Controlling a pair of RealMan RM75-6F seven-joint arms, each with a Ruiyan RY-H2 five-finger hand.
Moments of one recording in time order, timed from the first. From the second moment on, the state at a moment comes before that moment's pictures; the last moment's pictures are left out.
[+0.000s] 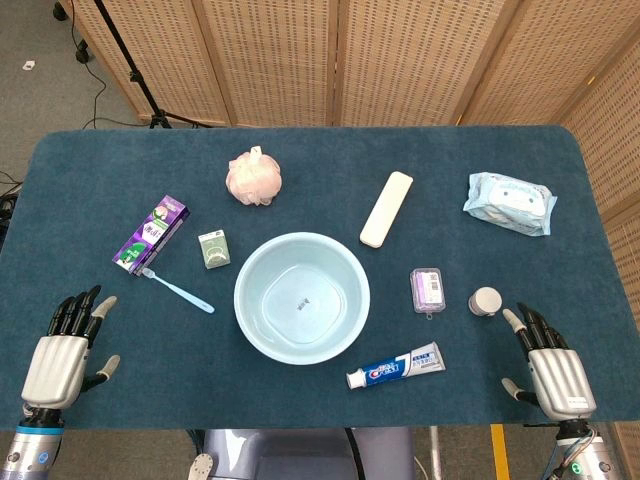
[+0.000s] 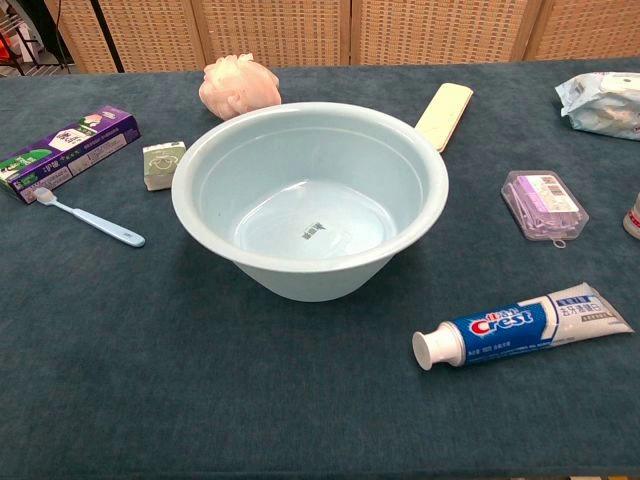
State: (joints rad) left arm -0.06 -1.27 0.01 -1.74 1.59 1.52 0.26; right arm 0.07 -1.17 -0.01 -1.73 -1.54 1.43 -0.18
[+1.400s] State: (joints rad) left arm -0.06 -1.26 0.02 -1.76 1.60 1.51 0.27; right arm 0.07 -1.16 -0.03 -1.74 -1.57 1.42 -0.19
